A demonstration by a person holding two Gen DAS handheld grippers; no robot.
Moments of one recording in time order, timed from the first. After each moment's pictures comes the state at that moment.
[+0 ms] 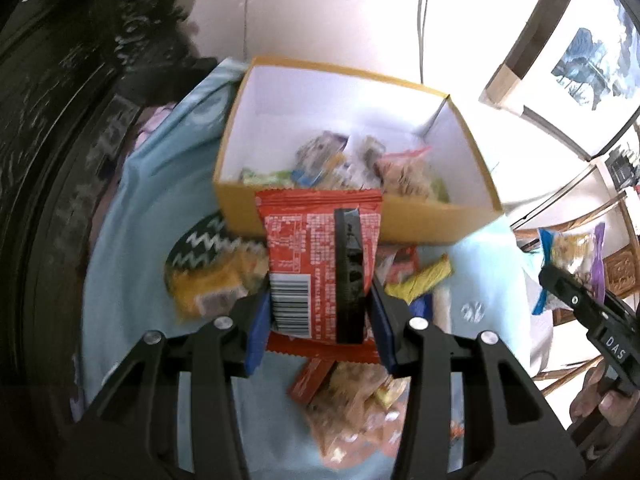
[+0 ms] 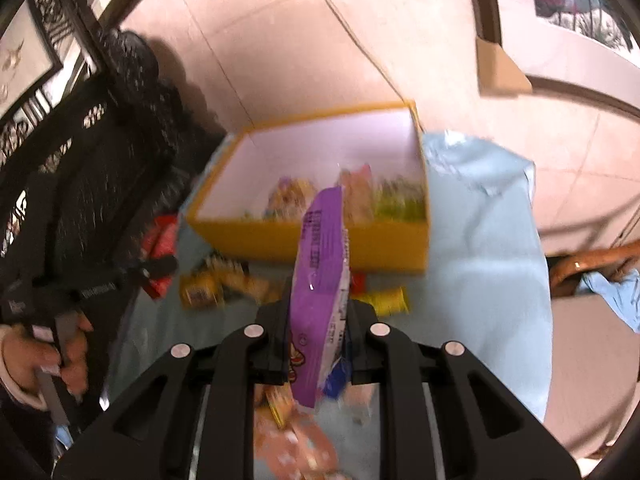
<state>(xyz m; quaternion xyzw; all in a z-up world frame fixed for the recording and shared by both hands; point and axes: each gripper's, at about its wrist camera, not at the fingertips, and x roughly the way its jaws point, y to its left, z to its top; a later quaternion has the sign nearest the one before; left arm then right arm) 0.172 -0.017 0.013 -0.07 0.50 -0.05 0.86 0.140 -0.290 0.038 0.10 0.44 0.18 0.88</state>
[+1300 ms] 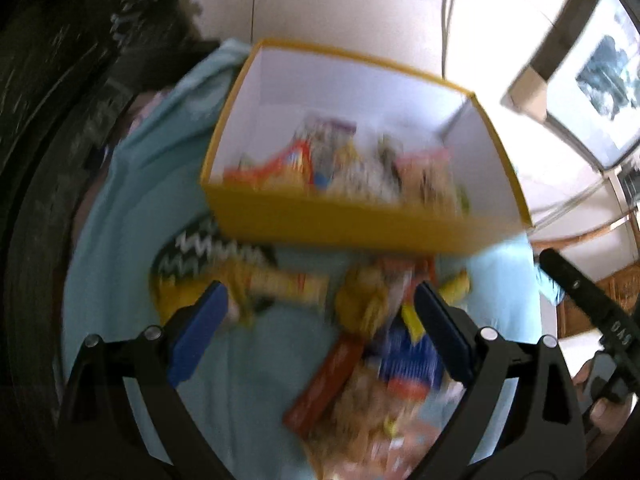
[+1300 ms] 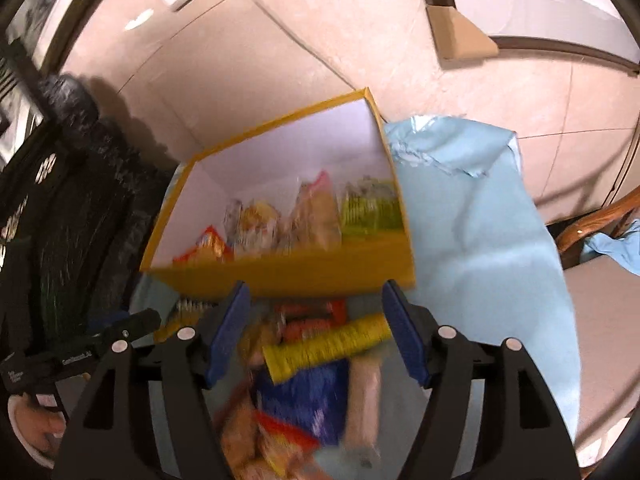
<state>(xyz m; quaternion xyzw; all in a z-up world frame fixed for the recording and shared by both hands) 0.182 -0.013 -0.027 -0.09 0.51 -0.04 0.85 0.149 -0.301 -0.010 0.16 0.43 0.11 0.88</state>
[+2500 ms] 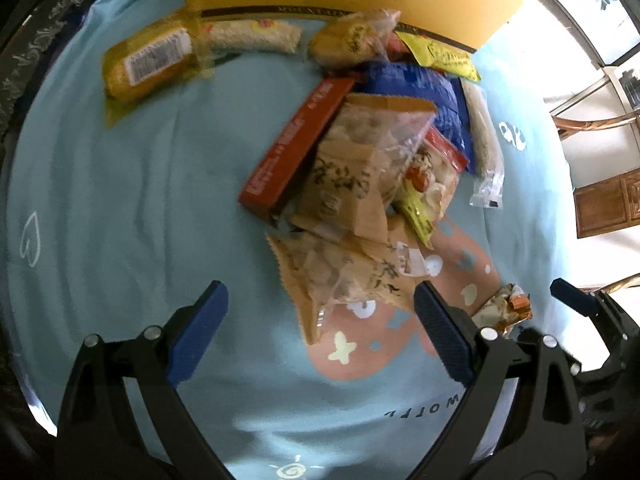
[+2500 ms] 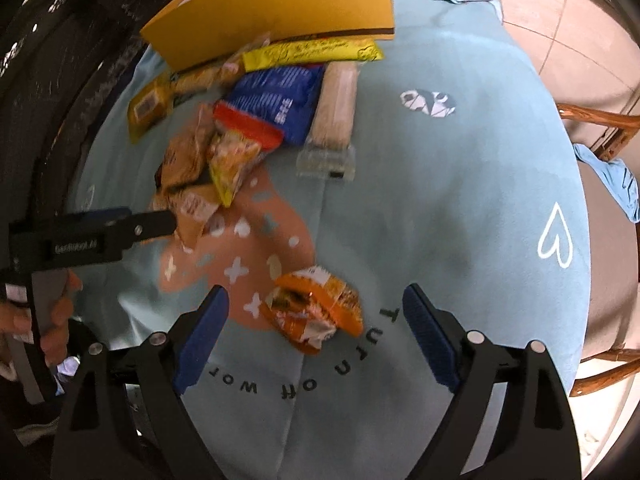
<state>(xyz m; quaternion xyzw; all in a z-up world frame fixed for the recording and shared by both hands) 0.055 -0.053 -0.133 -0.05 0.63 -0.07 0.77 -0.011 -0.281 -0.106 0.06 0.59 0.13 0.79</state>
